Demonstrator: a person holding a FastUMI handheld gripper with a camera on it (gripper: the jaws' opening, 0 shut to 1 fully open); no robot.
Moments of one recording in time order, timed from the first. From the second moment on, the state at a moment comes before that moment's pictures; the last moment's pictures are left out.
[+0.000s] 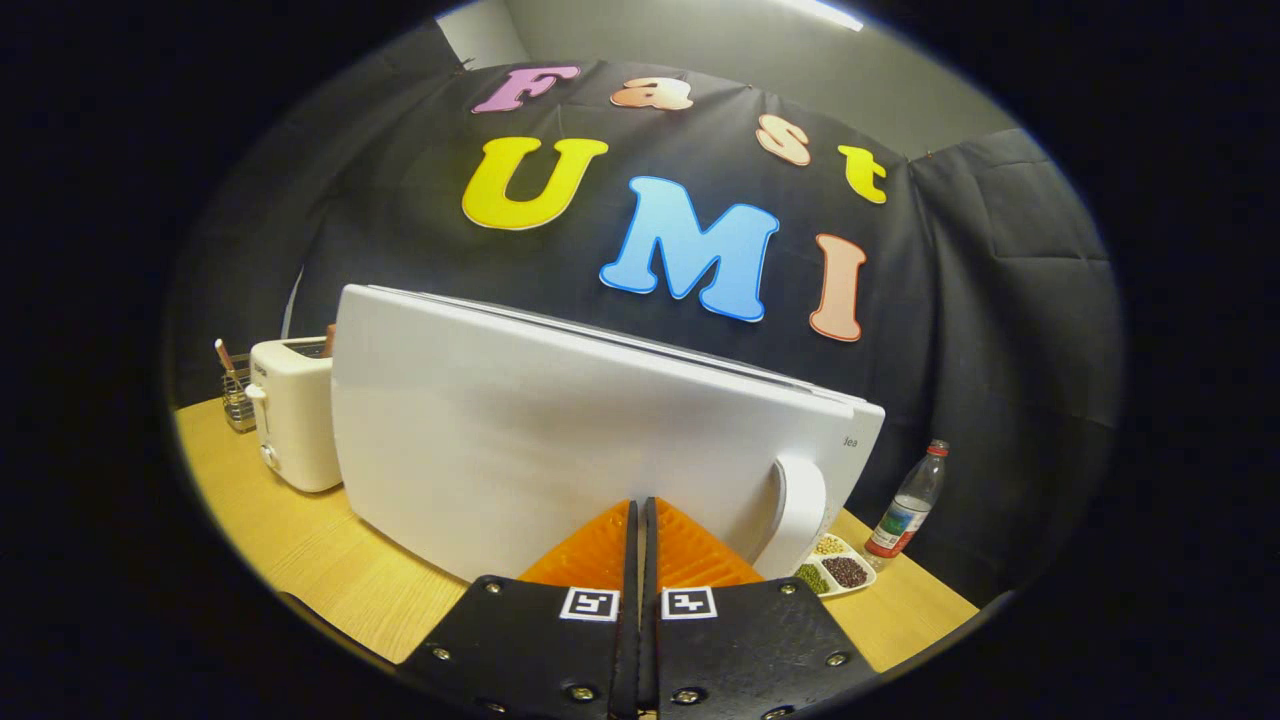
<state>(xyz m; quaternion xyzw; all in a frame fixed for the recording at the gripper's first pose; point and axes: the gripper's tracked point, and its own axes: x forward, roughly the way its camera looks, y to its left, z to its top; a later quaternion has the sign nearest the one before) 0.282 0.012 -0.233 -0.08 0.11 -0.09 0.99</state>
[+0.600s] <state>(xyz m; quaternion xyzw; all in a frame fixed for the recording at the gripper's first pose) 0.298 0.011 -0.250 -0.05 0.14 -0.08 0.99</state>
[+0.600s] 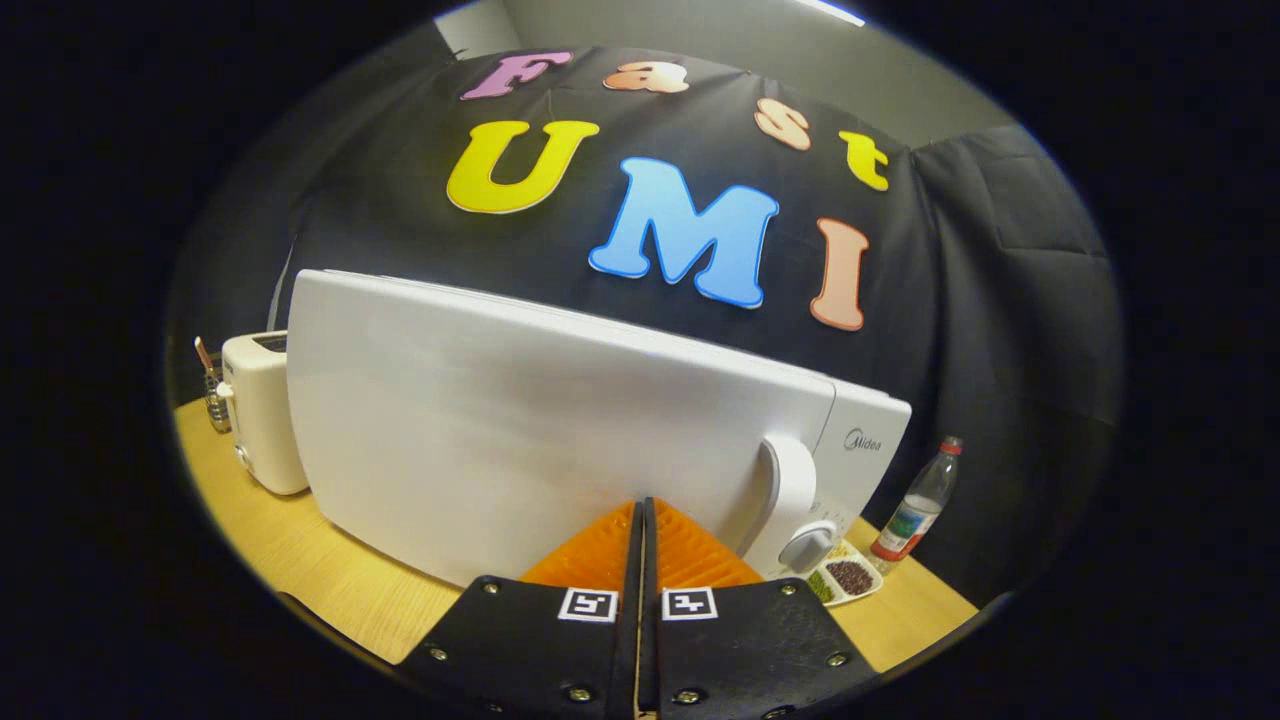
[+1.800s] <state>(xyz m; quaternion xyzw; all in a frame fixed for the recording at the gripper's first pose) -0.056 0.000 -0.045 0.00 0.03 0.03 1.00</state>
